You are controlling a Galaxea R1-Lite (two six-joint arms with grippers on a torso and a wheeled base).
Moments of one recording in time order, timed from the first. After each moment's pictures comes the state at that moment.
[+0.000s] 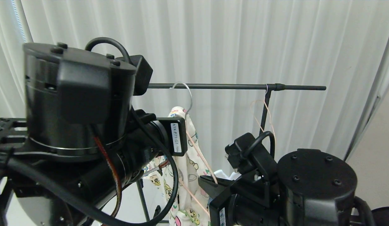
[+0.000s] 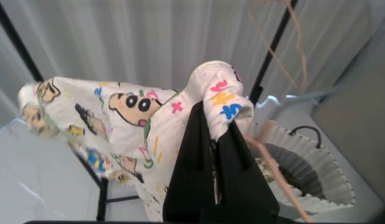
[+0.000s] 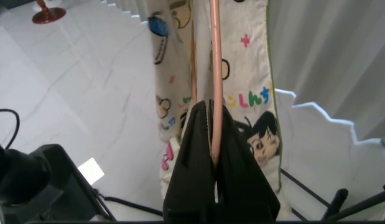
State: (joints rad) left arm -0.94 1.48 -1.05 -0.06 0.63 -0.33; right arm 1.21 1.70 -0.77 -0.66 -0.28 0.31
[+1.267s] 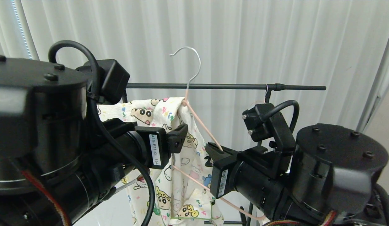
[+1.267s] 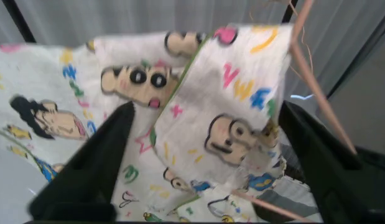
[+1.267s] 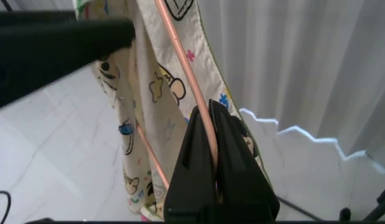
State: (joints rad) left arm -0.96 1.39 -0.95 -0.08 0.67 -0.28; right arm 1.19 1.69 -0.83 -0.77 -0.44 0.32
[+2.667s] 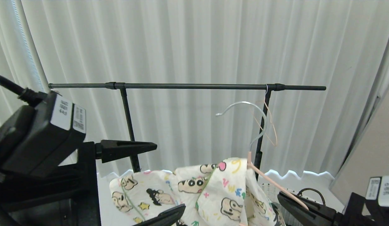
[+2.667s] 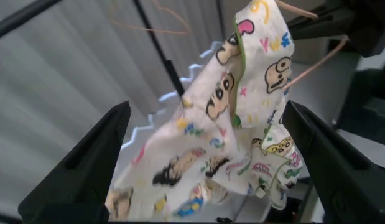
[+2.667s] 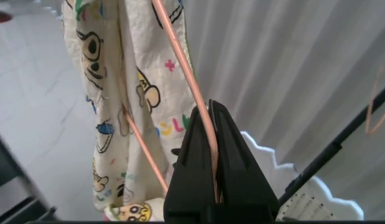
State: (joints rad) left arm -0.83 1.14 -0.74 -0.10 -0.19 0.24; right arm 1.26 1.27 -0.23 -0.94 -0.44 0.02
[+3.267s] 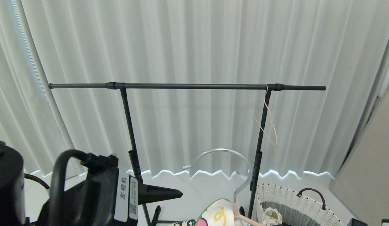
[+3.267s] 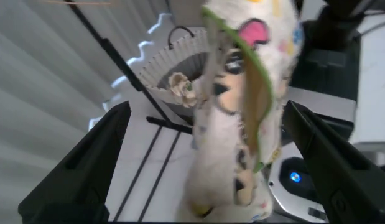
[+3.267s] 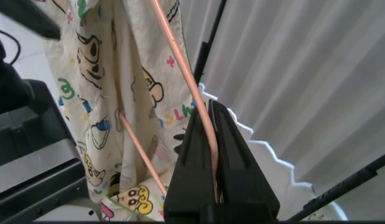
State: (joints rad) left arm -0.98 1.20 -0.65 -0.10 -0.22 0.24; right arm 1.43 1.28 -0.22 -0.94 -0.44 -0.01
